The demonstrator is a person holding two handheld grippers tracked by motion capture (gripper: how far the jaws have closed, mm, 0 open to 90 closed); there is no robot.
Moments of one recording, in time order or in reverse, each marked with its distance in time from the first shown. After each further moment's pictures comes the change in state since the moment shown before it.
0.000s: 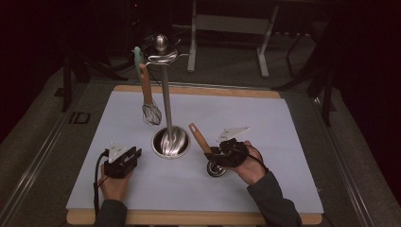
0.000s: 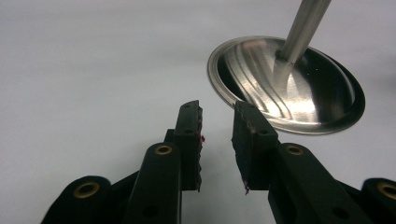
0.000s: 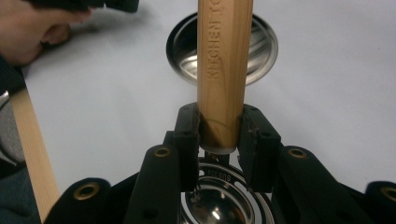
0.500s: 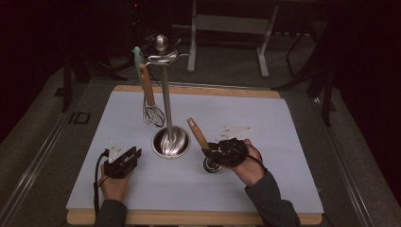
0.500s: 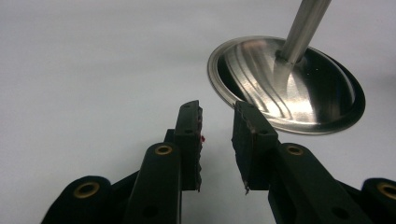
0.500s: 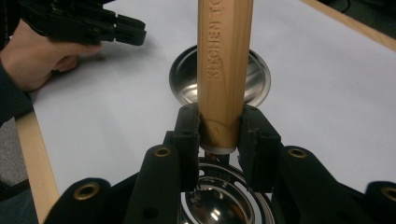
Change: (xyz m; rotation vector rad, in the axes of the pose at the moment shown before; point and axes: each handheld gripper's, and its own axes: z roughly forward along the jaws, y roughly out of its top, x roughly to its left) left arm 0.000 0.000 0.000 -0.001 0.000 -0.002; right arm 0.013 0.013 -0.013 -0.088 -0.037 -0.023
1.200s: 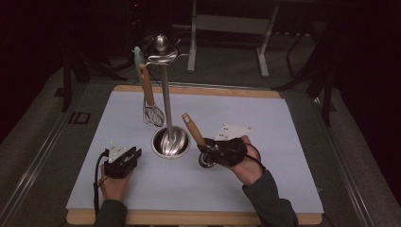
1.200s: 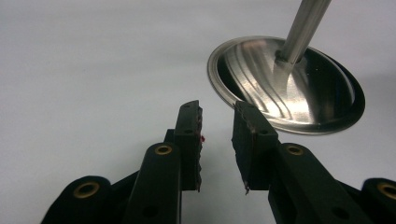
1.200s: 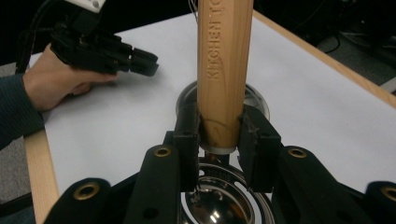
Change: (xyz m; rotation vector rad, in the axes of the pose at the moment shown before) left arm 0.000 0.000 0.000 0.002 -0.001 0.001; right arm 0.014 0.018 -0.012 -0.105 -0.008 -0.073
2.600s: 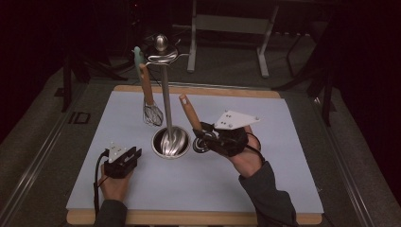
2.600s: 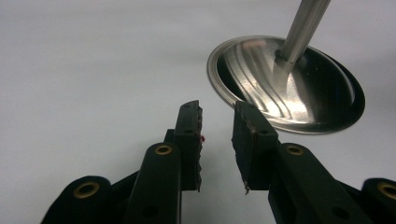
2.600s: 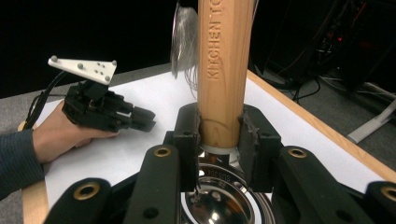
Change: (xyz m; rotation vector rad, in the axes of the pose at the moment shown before) left arm 0.000 0.000 0.000 0.001 0.000 0.000; right arm 0.004 0.044 -0.021 -0.154 -0.038 -0.037
